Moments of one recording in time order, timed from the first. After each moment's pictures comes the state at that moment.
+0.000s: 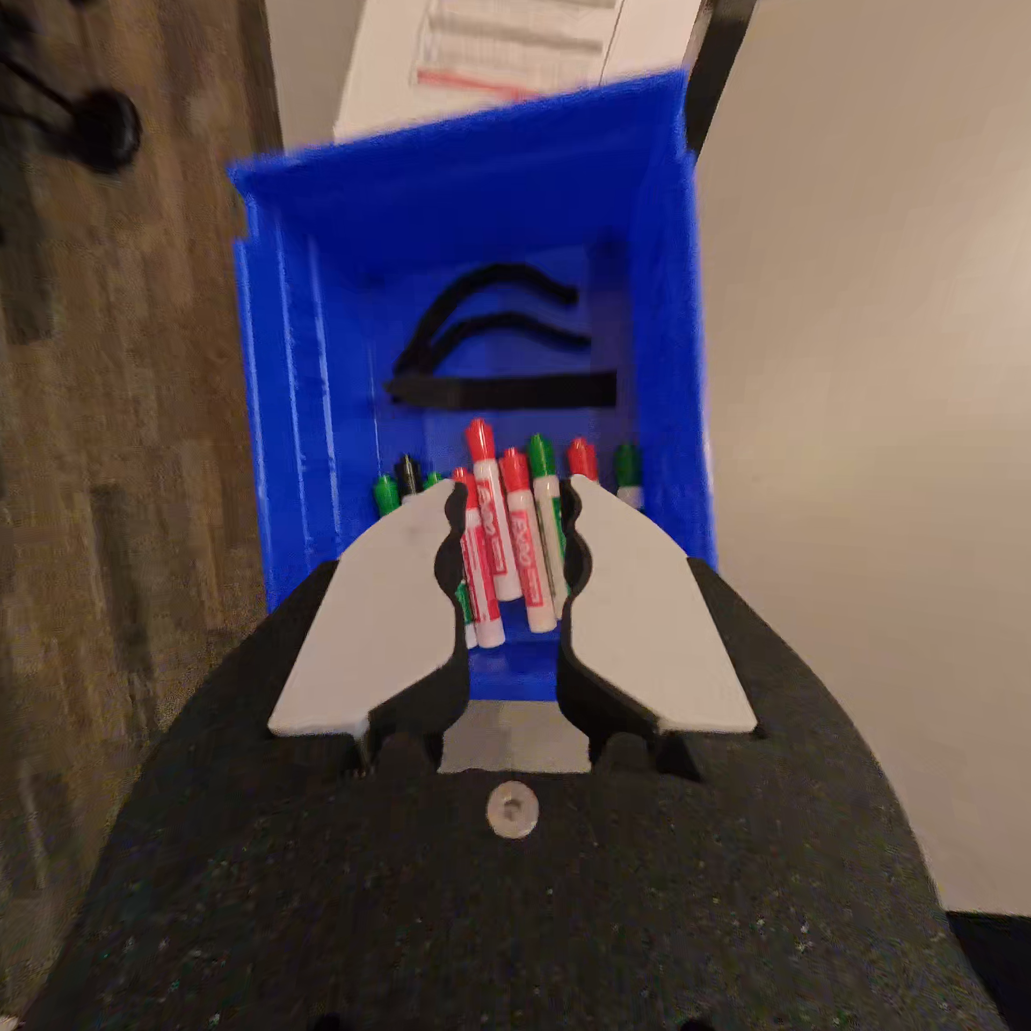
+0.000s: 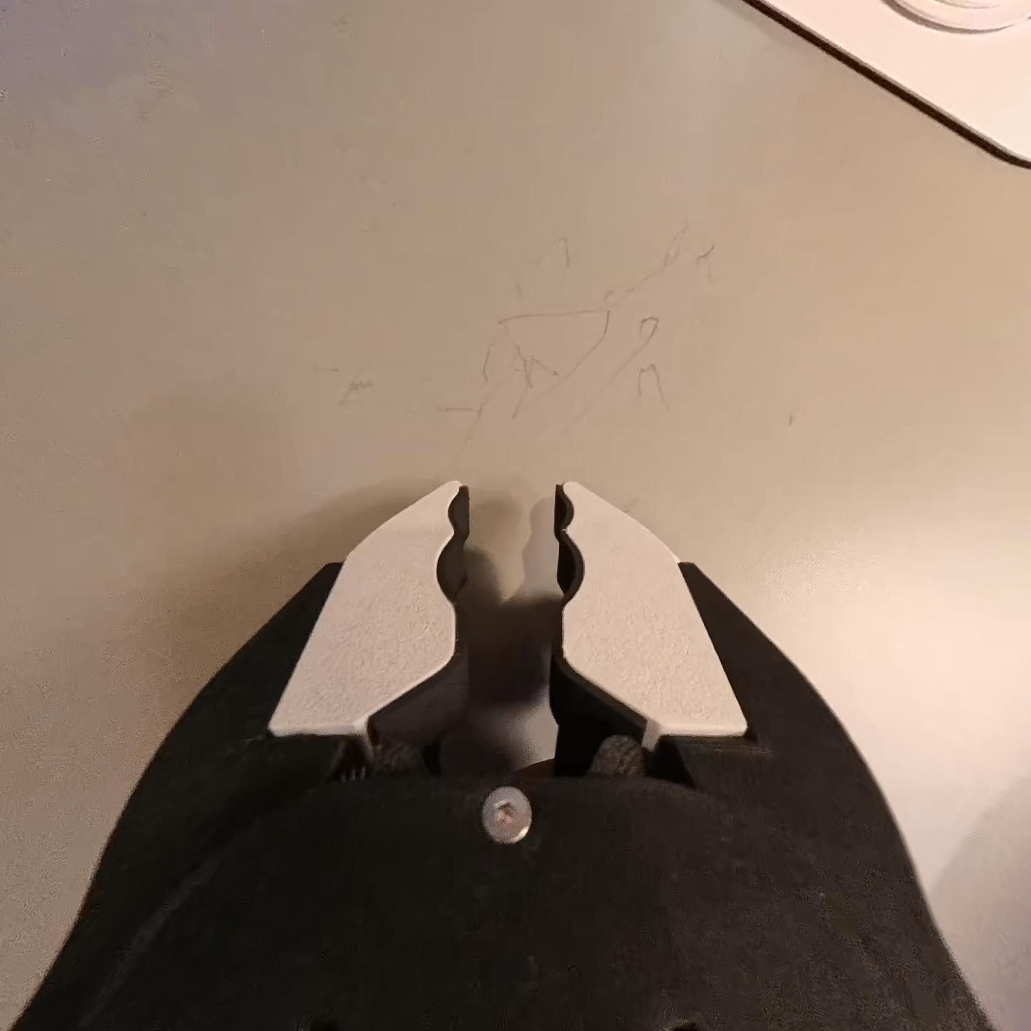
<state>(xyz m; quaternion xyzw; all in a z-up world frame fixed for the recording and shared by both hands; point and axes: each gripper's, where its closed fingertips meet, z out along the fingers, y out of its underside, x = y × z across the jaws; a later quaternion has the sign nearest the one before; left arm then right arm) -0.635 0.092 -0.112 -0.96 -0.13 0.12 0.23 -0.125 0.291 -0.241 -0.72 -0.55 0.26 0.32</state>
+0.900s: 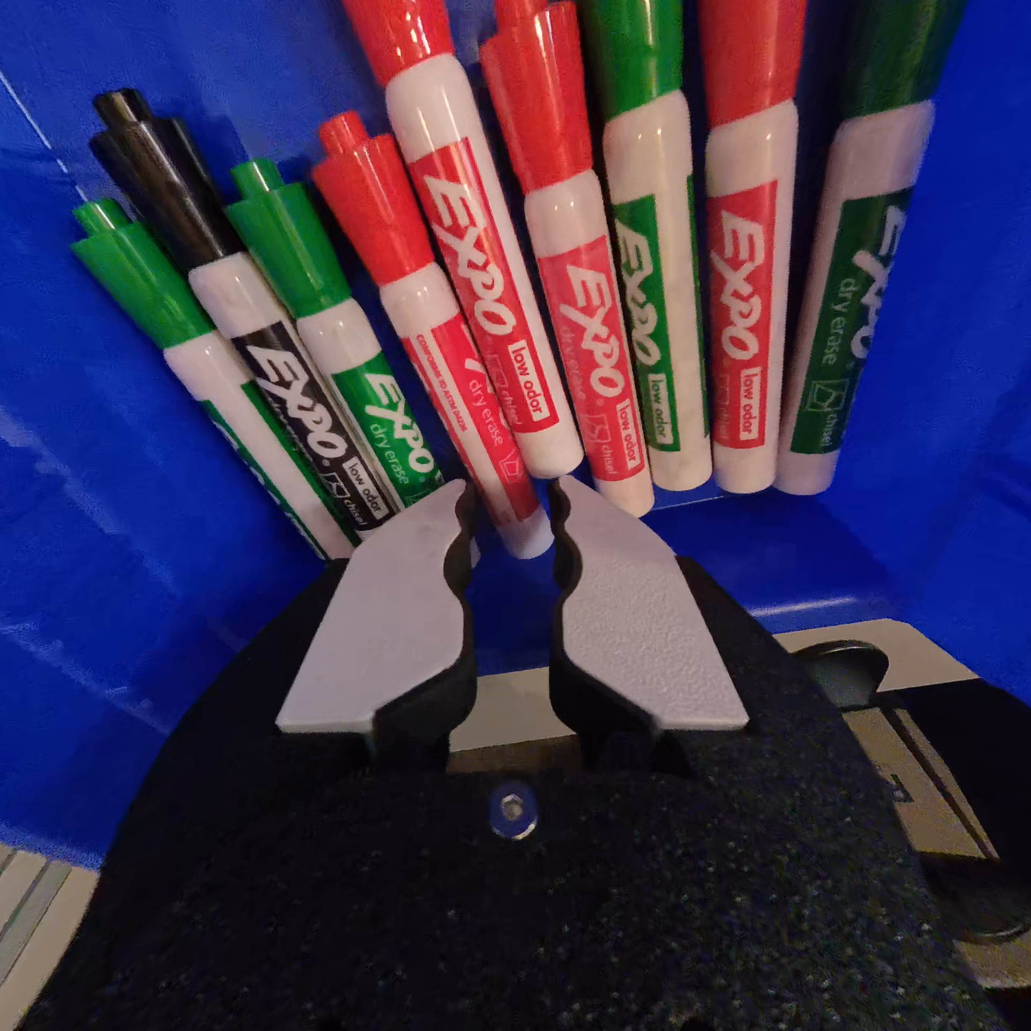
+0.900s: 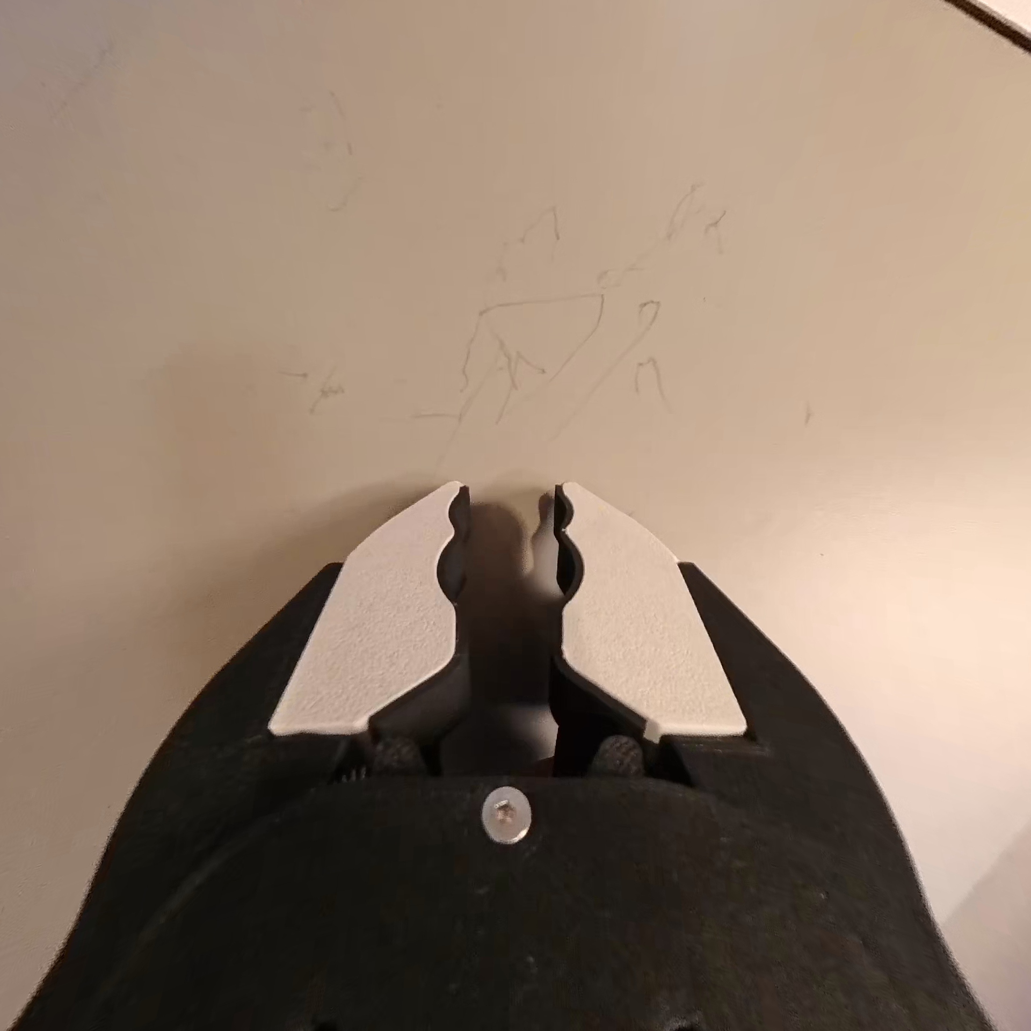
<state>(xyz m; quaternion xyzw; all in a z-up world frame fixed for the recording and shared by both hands) -0.649 -0.001 -0.251 -0.99 -0.09 -0.02 -0.05 -0.132 0.298 -0.253 -0.74 -0.55 0.24 0.29</state>
